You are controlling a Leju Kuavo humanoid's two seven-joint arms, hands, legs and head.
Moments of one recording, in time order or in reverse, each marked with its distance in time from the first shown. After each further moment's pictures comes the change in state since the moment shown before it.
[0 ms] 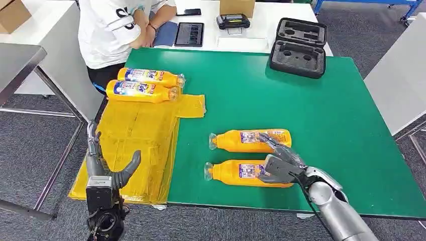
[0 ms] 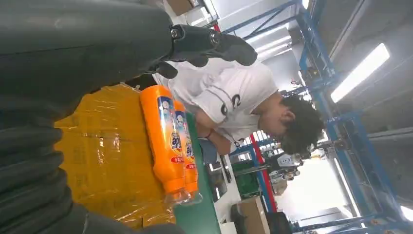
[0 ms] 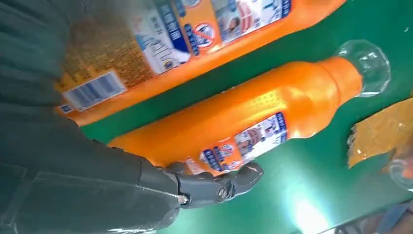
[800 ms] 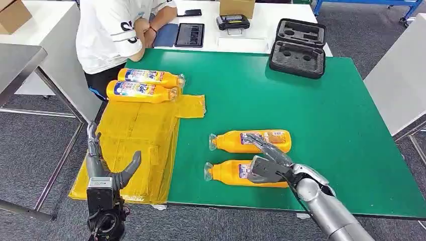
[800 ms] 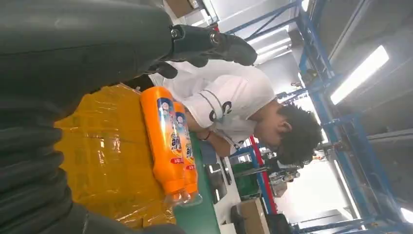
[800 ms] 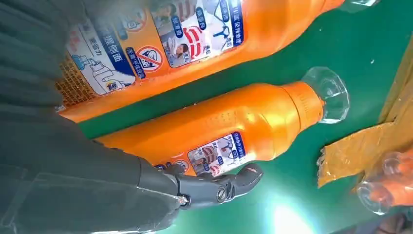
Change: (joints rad) left arm 0.010 -0.005 0.001 -0.004 -0.005 0.011 0.000; right arm -0.043 0.022 0.104 0.043 -0.002 -0.003 0.002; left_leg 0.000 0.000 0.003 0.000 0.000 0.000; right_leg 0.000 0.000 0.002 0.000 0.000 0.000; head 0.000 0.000
